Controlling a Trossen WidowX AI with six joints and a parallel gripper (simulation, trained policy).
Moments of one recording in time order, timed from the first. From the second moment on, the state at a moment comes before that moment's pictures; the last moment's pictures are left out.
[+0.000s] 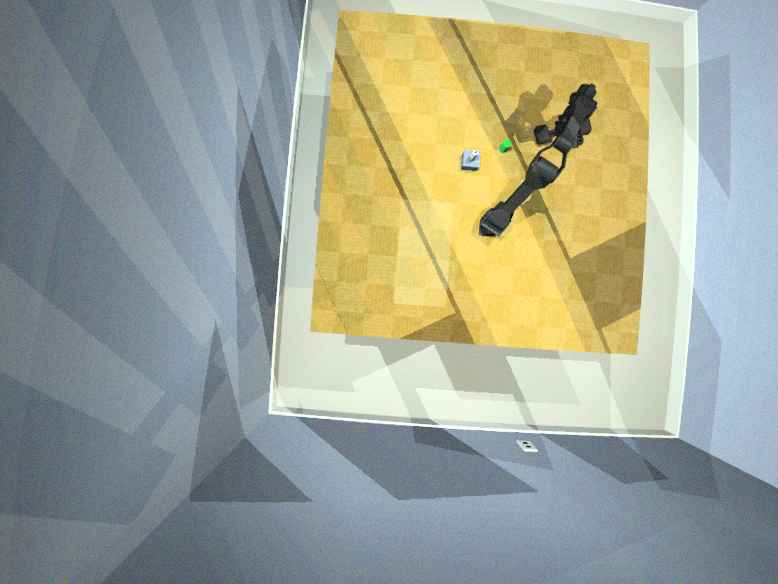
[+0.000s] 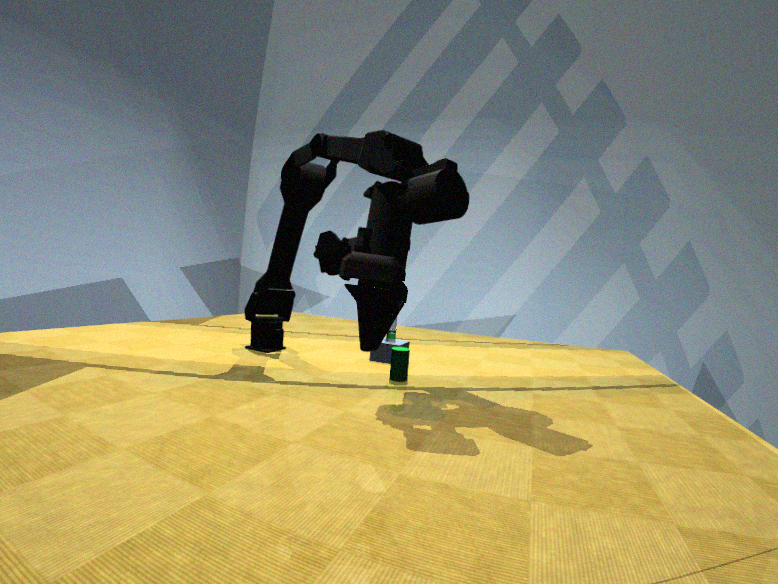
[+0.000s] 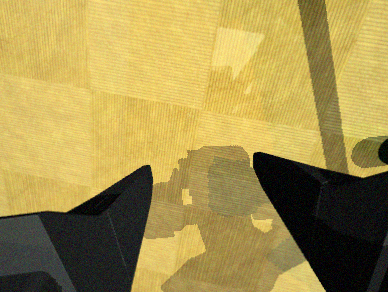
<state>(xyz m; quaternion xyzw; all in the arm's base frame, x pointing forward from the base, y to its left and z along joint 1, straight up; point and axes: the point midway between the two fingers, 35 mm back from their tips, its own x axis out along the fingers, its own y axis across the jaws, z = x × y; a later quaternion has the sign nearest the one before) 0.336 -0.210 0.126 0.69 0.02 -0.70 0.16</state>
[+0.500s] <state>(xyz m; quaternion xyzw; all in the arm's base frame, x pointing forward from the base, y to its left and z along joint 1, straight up) 0.343 -0.165 0.125 0.69 0.05 -0.71 0.13</state>
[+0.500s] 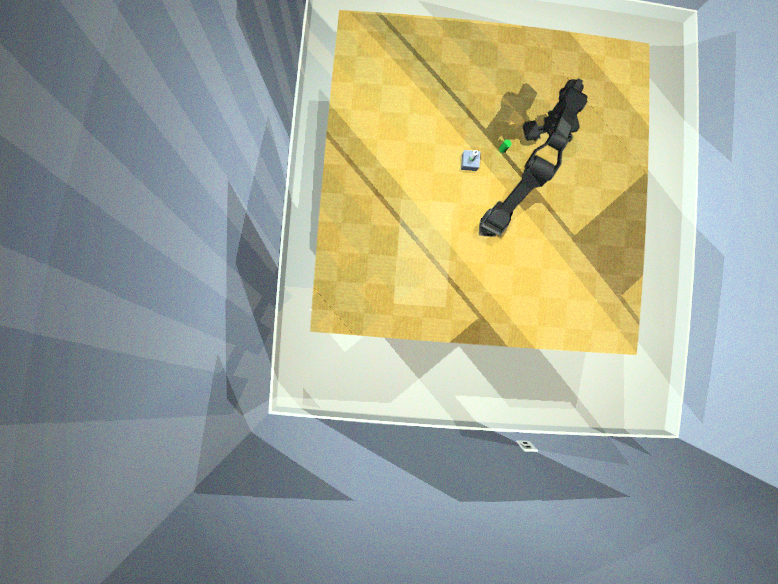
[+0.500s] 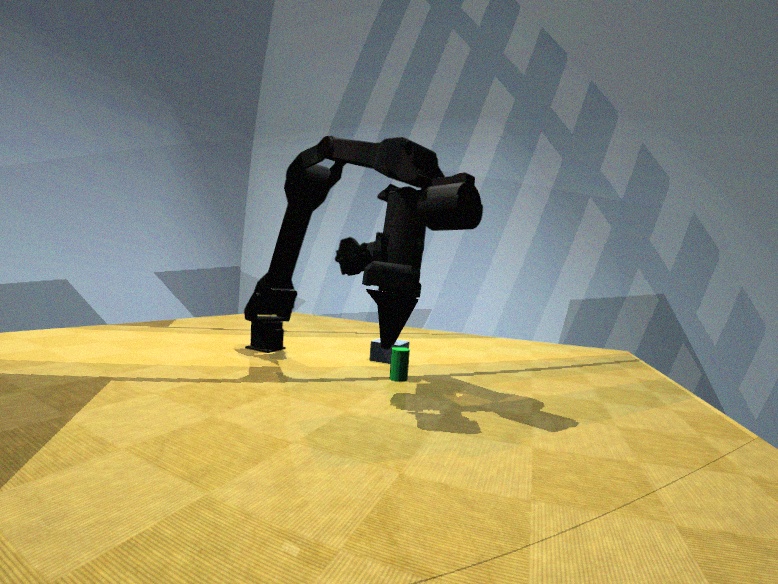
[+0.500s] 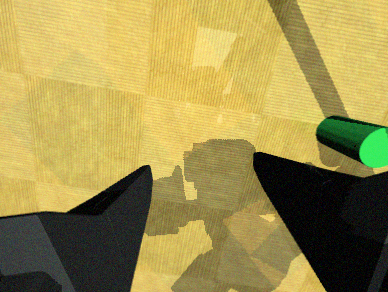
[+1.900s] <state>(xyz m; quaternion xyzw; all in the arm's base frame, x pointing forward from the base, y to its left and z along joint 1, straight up) 0.335 -0.058 0.117 0.66 0.14 -0.73 0.10</state>
